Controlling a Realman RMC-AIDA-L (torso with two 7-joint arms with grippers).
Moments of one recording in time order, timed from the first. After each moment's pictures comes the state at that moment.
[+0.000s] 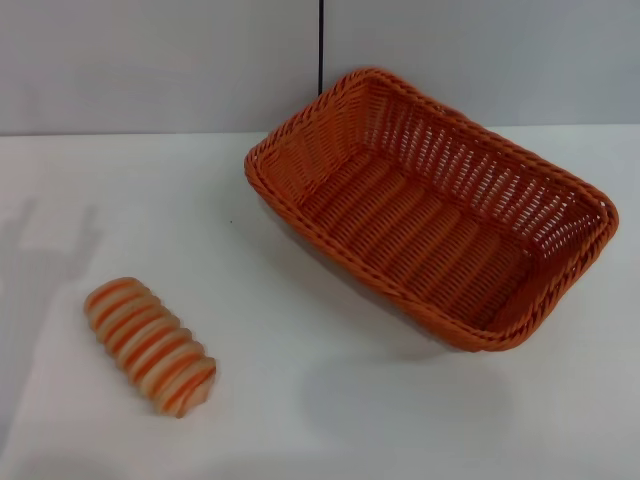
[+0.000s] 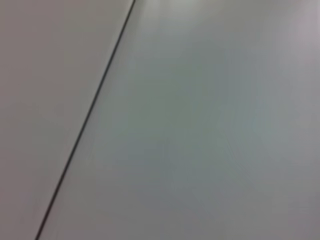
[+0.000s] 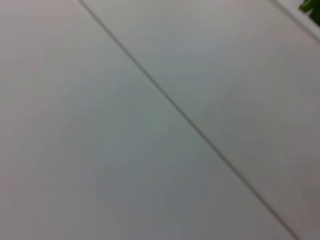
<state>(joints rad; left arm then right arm) -0.25 -2.07 0.25 -0.12 1.22 1.93 -0.44 0.25 2.08 2.88 -0.01 -0.56 1.50 -2.36</state>
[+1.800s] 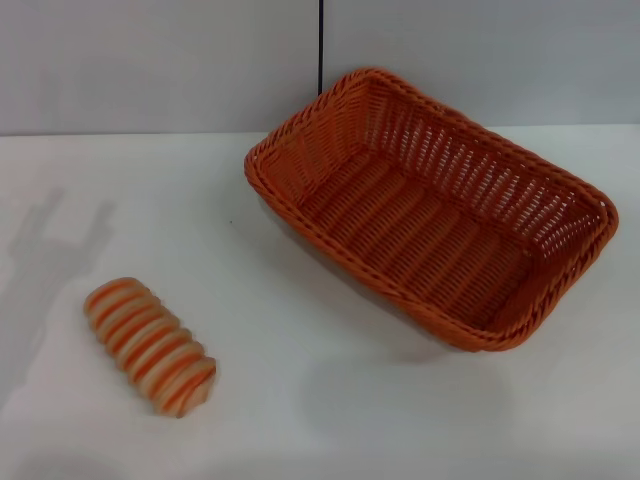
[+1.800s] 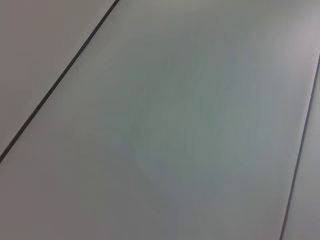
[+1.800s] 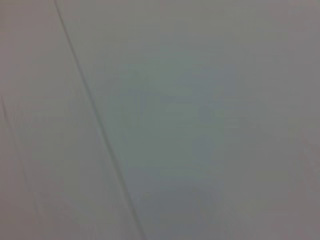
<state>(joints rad) -0.25 -2.06 0.32 0.03 1.26 1.89 -0.82 0.38 1.83 2.69 0.99 -1.46 1.74 -1.18</state>
